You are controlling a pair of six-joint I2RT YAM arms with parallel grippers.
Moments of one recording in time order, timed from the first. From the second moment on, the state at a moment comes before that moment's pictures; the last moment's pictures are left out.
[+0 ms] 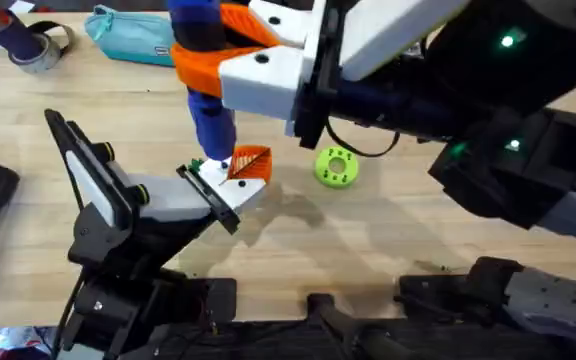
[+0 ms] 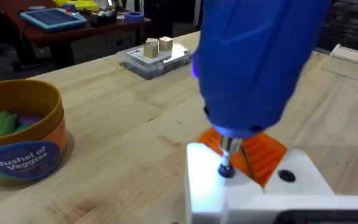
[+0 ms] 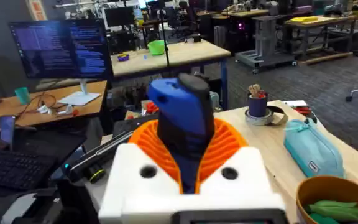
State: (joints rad) left arm -0.26 0.04 0.01 -0.05 0.56 -0.04; right arm 0.84 1.19 0.82 0.53 -0.48 0.18
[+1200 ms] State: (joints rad) left arm -0.26 0.04 0.01 -0.04 0.56 -0.04; right arm 0.84 1.19 0.82 0.51 -0.48 0.16
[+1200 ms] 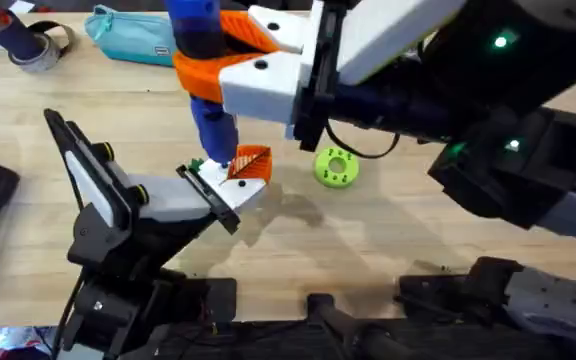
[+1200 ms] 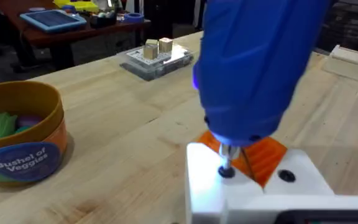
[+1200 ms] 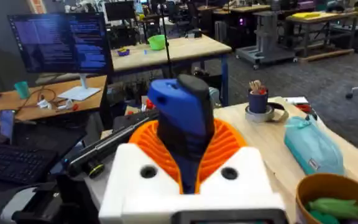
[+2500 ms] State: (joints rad) left arm -0.26 0.04 0.01 -0.04 0.56 -0.04; right arm 0.23 1.38 0.82 -0.31 -0.11 -0.89
